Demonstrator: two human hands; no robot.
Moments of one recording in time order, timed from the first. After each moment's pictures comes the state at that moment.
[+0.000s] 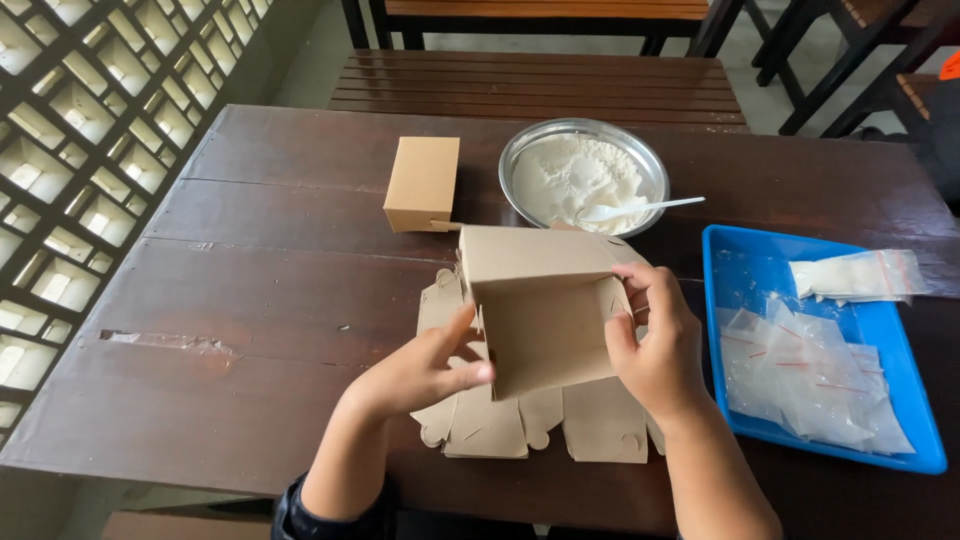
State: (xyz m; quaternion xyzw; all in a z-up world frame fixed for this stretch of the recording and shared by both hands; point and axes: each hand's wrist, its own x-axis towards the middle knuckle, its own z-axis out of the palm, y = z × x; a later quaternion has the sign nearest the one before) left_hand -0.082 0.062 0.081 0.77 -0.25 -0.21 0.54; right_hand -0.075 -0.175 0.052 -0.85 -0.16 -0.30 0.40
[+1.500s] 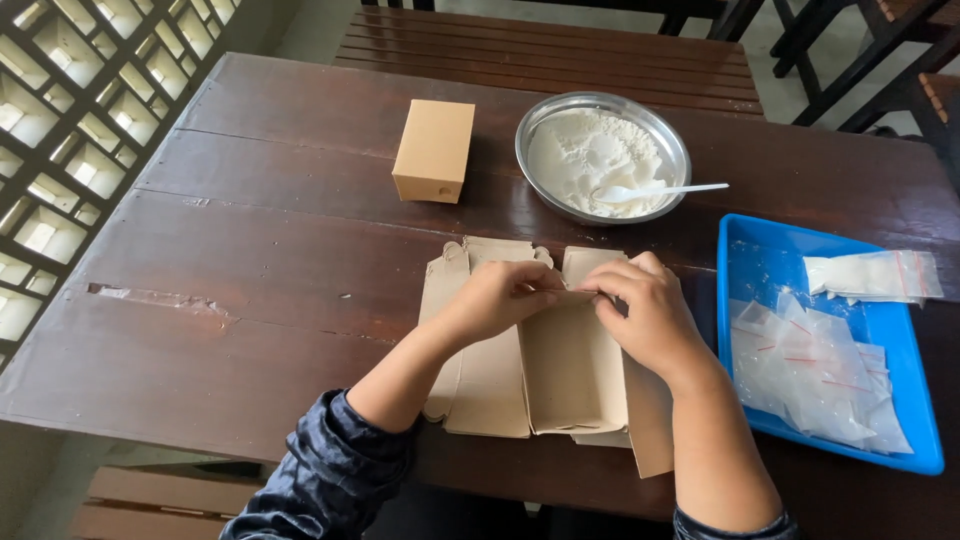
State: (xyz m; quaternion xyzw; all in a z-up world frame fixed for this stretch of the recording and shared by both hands) left_hand -0.016 0.014 -0.007 0.83 -0.21 -0.12 0.50; right_hand -0.043 -0.182 0.027 -0.93 -0.25 -0.16 0.23
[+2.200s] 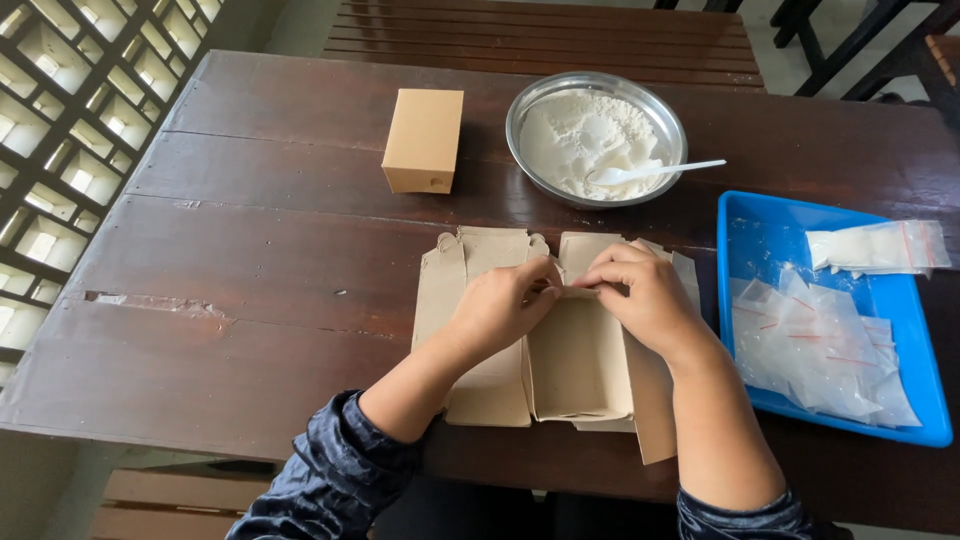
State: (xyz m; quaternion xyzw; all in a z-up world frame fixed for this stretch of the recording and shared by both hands) left_hand -0.043 0.003 -0.002 0.91 -0.20 -0.04 0.35; right_hand -0.038 -0.189 0.021 -0.92 -0.23 -0.09 0.31
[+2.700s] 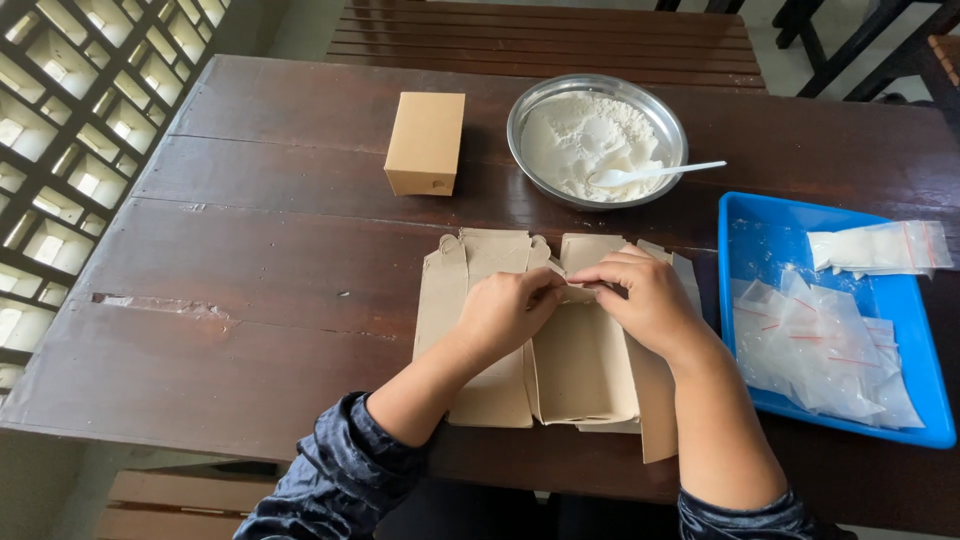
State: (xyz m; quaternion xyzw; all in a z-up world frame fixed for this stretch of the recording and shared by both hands) left_hand -0.048 -0.004 -0.006 0.92 -0.18 -0.01 0.34; right_hand -0.042 -0.186 0.026 -0.91 -0.24 -0.07 0.33
